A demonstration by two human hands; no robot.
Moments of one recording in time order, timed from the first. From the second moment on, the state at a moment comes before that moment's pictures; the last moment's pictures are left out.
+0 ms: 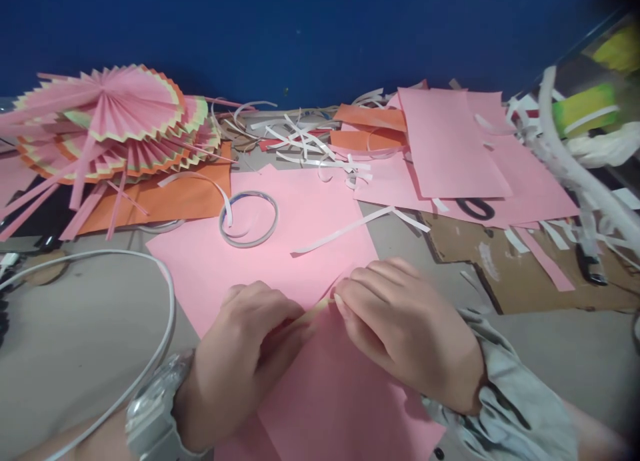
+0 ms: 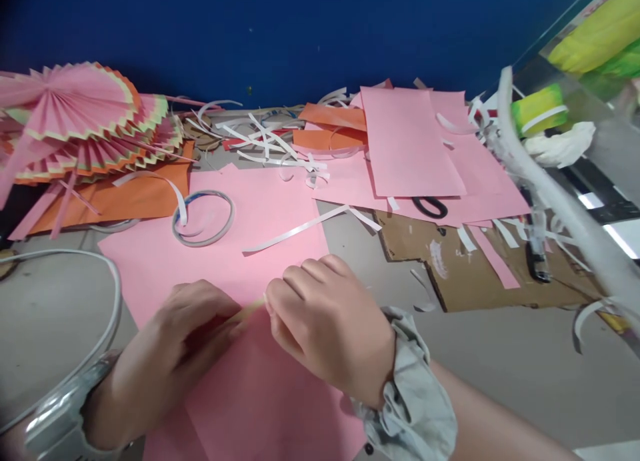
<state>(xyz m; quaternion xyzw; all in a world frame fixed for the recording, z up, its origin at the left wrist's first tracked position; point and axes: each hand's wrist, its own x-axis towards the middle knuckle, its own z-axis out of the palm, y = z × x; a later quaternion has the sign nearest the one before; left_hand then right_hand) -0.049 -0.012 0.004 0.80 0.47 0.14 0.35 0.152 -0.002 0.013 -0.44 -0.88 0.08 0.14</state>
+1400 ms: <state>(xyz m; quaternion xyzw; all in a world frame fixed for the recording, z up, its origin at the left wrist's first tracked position) -0.050 -0.038 -0.020 0.93 0.35 0.02 0.07 0.153 0.005 -0.001 -0.51 -0.82 0.25 0.12</state>
